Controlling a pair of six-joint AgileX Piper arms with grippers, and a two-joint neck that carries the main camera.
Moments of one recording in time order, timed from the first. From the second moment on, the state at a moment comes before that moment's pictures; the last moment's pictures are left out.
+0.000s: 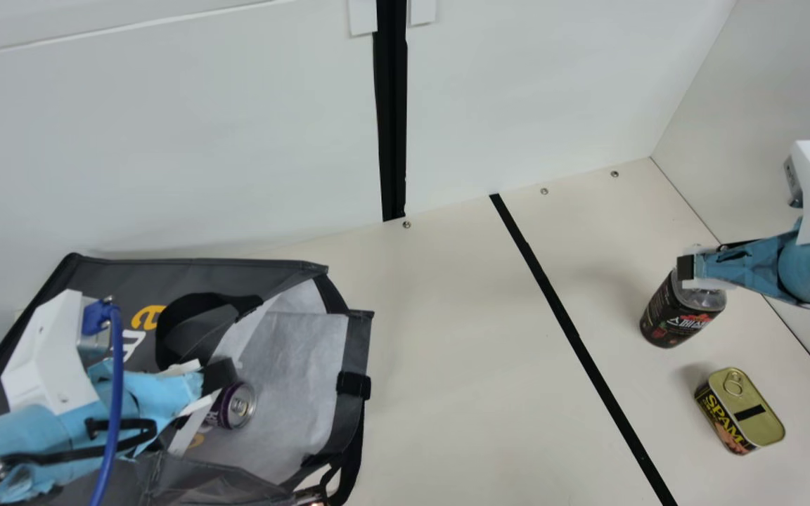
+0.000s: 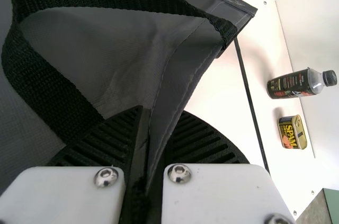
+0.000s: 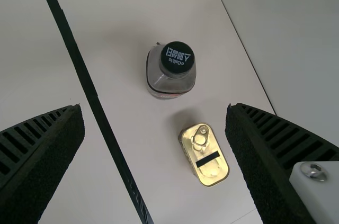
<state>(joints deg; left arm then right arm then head) -22.6 81.2 -72.4 -33.8 48.4 -3.3 -34.2 74.3 -84.4 -0.5 69.8 -11.1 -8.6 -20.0</state>
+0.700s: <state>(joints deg) -22.6 81.2 -72.4 -33.8 48.4 -3.3 -37.2 82.7 -82.8 0.8 65.5 -12.8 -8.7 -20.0</state>
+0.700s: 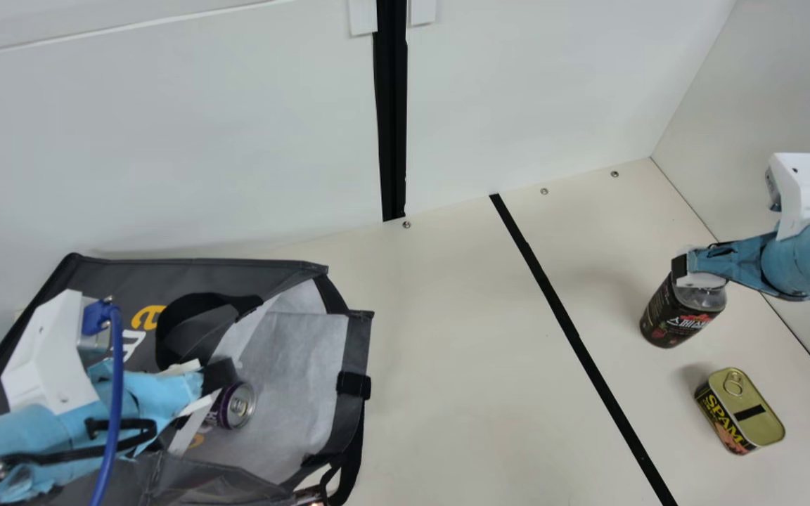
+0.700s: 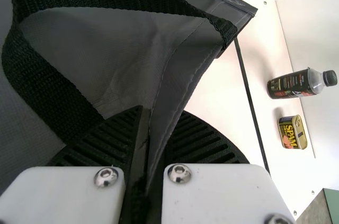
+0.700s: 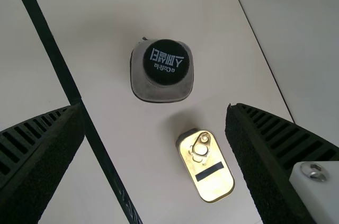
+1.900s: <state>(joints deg) -22.6 81.2 -72.4 -33.8 48.4 -3.3 -36.8 95.7 -86.8 2.2 62.0 -13.0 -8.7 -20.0</state>
